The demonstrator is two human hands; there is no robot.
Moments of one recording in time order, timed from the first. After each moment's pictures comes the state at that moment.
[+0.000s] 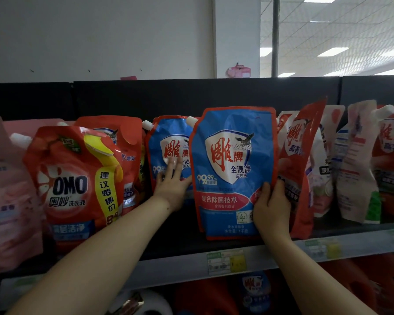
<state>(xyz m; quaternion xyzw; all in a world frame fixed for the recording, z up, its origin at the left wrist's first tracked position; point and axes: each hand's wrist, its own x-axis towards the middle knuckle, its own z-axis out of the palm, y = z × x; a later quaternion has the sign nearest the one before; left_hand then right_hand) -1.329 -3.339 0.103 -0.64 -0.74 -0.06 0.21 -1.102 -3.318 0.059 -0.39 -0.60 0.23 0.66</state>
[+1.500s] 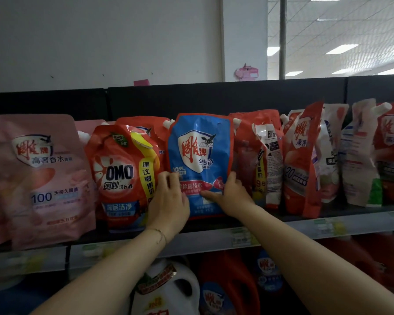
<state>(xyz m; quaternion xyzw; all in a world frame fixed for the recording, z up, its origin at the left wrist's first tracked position) -1.316 -3.476 0.073 -0.55 -0.69 -0.39 0.27 -1.183 -3.366 0.080 -0.45 -0.80 0.21 0.34</state>
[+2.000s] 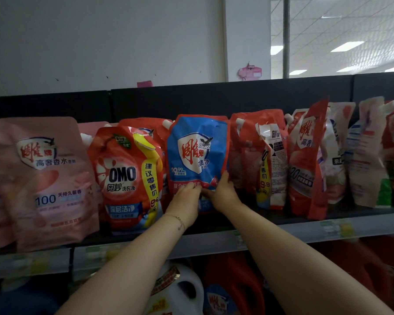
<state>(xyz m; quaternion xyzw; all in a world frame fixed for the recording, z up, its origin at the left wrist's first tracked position) -1.319 -3.433 0.078 -0.65 -0.72 -0.21 0.16 -1.222 -3.358 0.081 -0.43 -0.75 0.32 0.38</state>
